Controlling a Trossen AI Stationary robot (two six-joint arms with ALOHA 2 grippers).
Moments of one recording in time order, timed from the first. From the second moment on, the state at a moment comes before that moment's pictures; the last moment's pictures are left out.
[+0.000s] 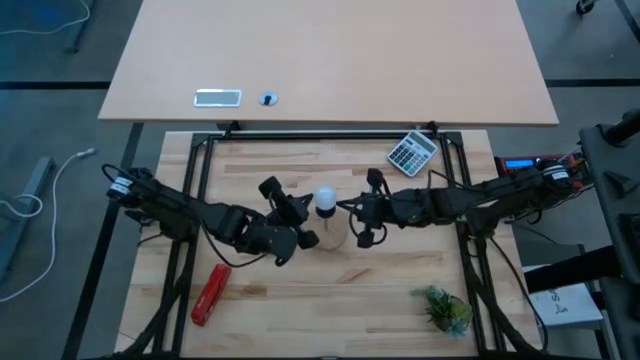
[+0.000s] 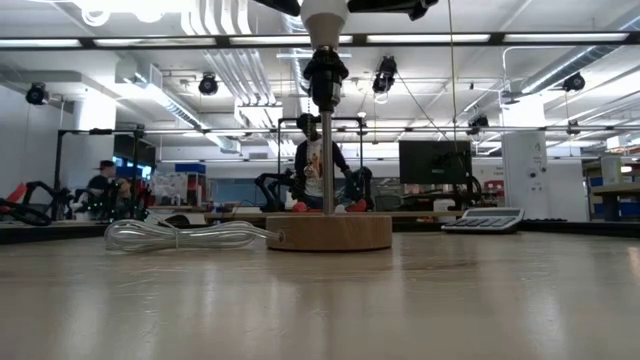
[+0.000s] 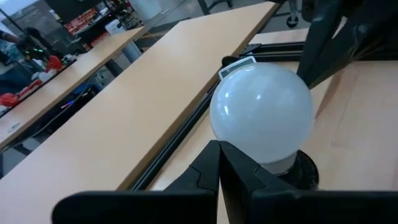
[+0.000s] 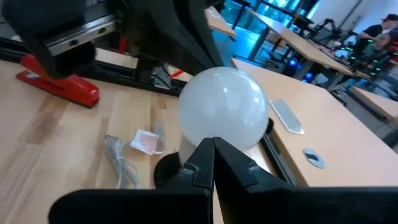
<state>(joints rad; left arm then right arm) -0.36 1.55 1.36 -0.51 -1.08 -0.23 0.18 1.31 0.99 0.06 0.42 -0.24</state>
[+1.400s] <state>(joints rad) -0.35 1.56 1.36 -0.50 -1.06 -0.24 0.20 1.34 0.99 0.06 0.45 -0.26</state>
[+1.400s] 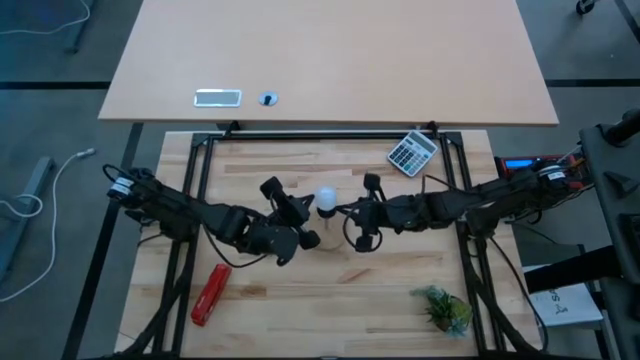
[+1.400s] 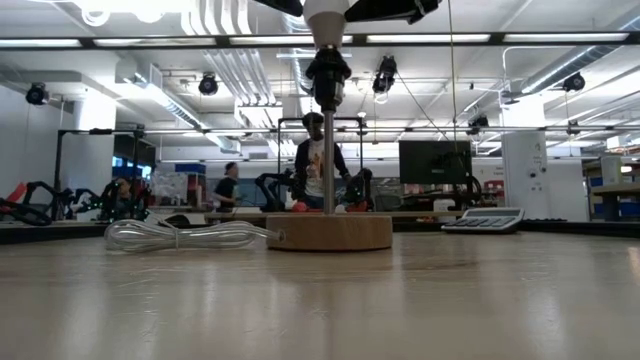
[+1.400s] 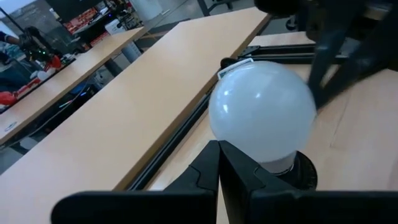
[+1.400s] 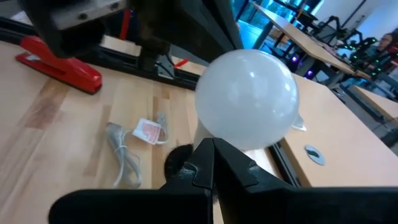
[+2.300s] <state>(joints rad) -0.40 1.55 1.36 -0.50 -1.07 -0.25 0.19 1.32 0.99 0.04 0.59 -0.26</state>
